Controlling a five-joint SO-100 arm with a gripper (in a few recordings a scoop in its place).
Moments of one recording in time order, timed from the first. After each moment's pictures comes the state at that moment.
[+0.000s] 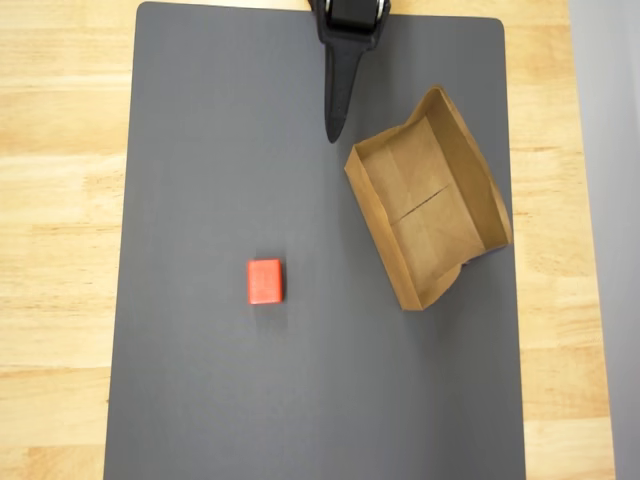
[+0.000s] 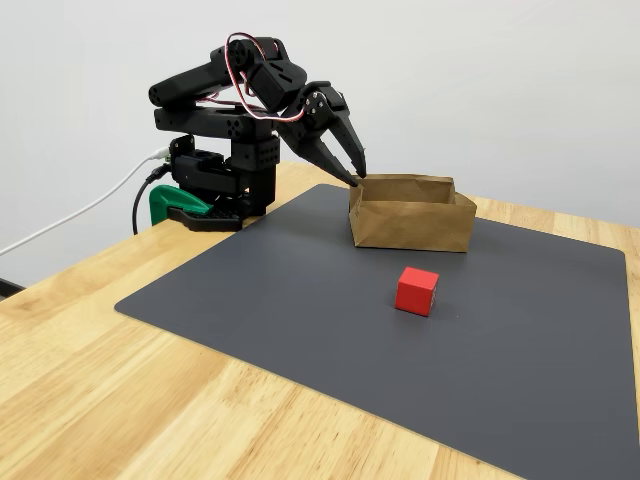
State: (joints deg) arm 12.9 176.2 150.1 62.8 -7.4
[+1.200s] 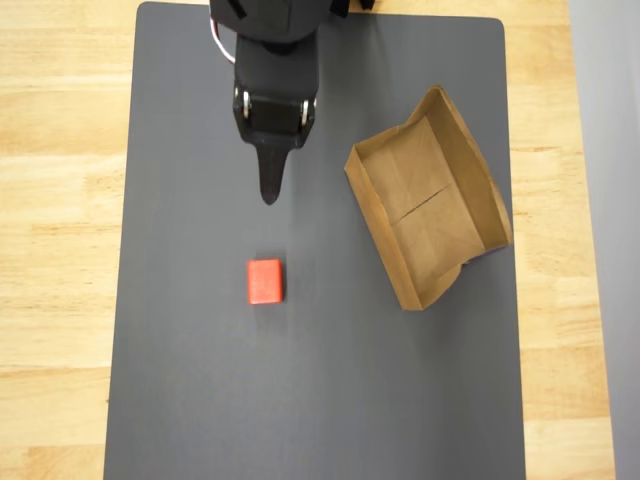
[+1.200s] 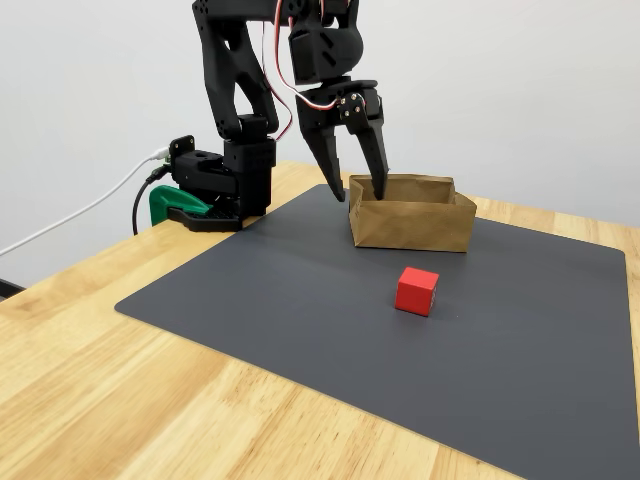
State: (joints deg) arm 26.7 104.8 97.6 77.3 -22.7
